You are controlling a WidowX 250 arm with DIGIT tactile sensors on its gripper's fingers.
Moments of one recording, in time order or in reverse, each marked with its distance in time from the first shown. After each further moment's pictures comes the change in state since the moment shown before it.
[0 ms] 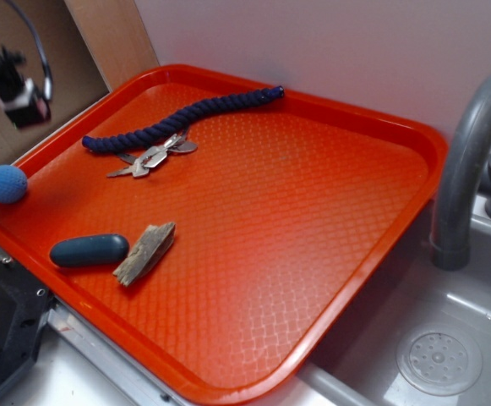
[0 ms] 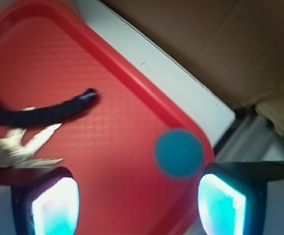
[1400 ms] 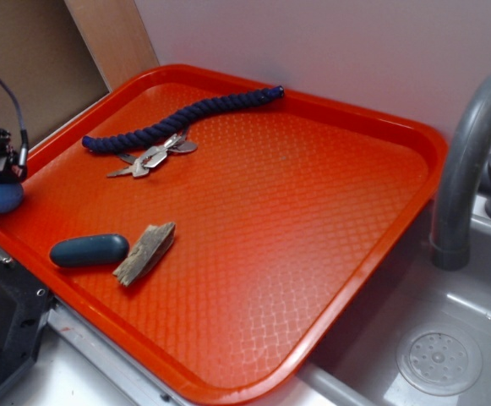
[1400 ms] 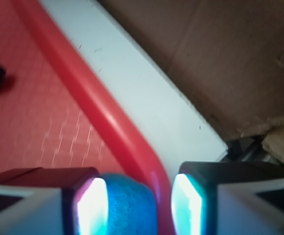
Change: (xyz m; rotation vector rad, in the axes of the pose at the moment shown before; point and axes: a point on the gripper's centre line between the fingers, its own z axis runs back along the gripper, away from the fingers) arm -0.008 0.037 -0.037 0.019 -0.153 -0.169
